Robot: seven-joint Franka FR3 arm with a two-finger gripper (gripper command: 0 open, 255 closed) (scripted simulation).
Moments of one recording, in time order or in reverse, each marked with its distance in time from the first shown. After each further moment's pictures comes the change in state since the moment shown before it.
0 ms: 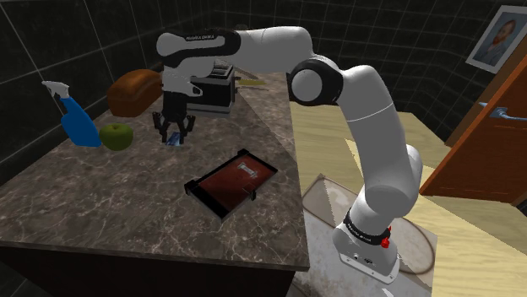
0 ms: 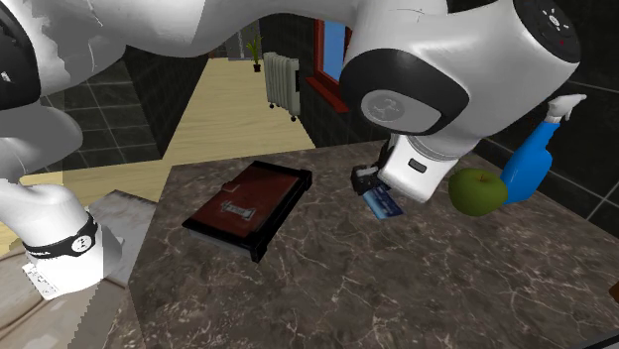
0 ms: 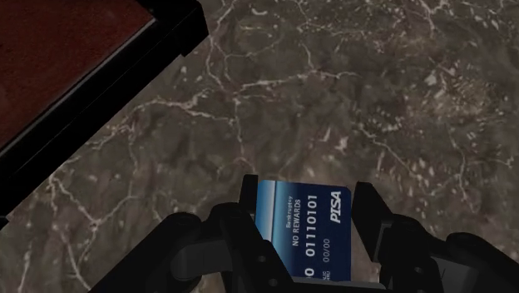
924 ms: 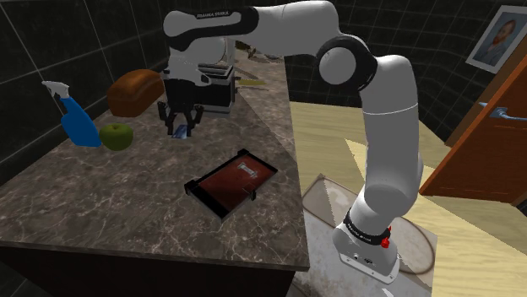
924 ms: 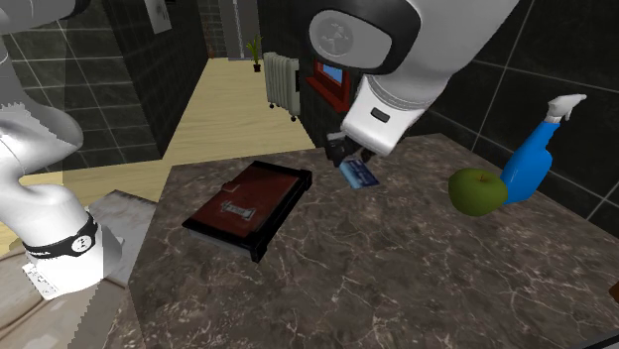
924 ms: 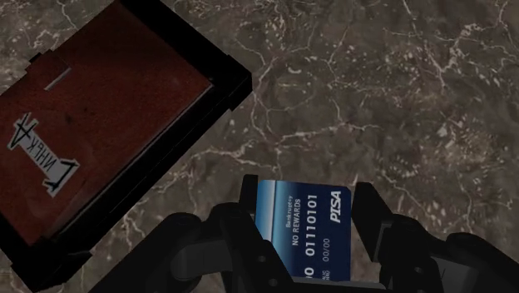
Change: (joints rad) arm -0.027 -0.233 0.014 -0.235 0.040 0.005 0.000
